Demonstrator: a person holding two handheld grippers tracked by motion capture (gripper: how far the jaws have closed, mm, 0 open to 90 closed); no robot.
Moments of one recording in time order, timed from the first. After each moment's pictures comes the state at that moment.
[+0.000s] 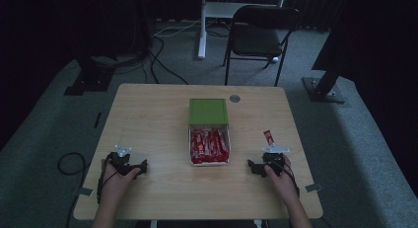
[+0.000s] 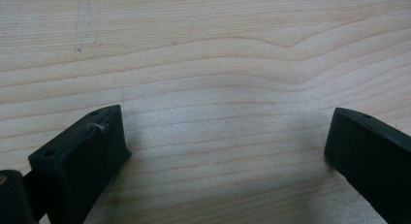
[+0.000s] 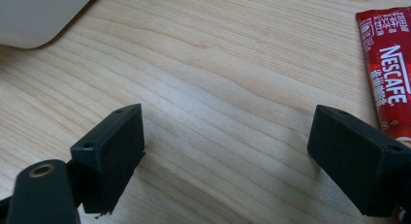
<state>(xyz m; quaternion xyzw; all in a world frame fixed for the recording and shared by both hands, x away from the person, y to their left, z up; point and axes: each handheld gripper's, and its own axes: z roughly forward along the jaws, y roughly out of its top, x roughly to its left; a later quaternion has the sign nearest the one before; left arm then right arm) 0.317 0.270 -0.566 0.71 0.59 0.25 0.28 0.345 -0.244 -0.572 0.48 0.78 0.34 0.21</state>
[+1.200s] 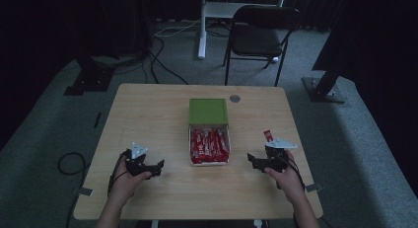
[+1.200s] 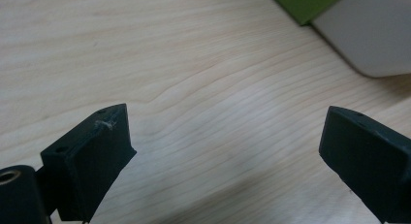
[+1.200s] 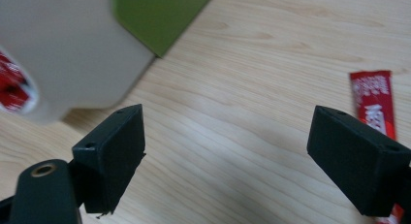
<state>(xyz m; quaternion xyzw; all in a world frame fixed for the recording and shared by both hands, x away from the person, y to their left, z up) 0.308 0.219 -0.538 0.76 0.49 0.23 0.36 0.338 -0.242 -0.531 0.47 0.76 0.41 0.19</state>
